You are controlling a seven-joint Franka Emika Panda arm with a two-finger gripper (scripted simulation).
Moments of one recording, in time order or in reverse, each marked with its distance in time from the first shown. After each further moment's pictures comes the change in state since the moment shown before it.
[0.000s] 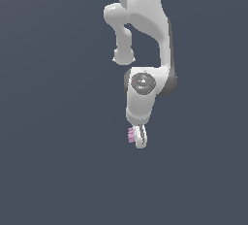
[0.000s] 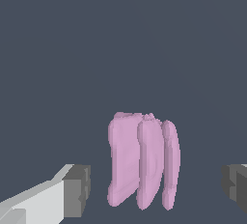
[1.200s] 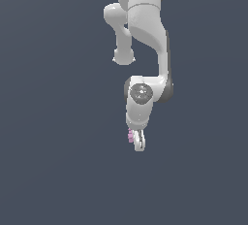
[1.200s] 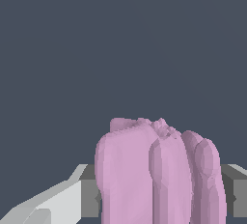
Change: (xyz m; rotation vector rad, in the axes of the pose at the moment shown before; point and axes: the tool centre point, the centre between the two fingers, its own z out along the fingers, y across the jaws) arm 0.000 0.001 0.041 -0.001 0.000 0.003
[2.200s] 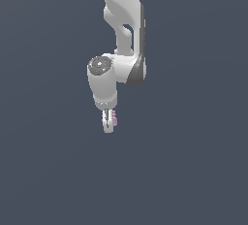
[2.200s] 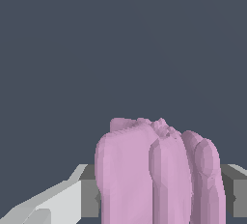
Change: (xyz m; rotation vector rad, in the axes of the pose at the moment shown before) arm 0.114 0.065 -0.061 0.000 -0.002 0.001
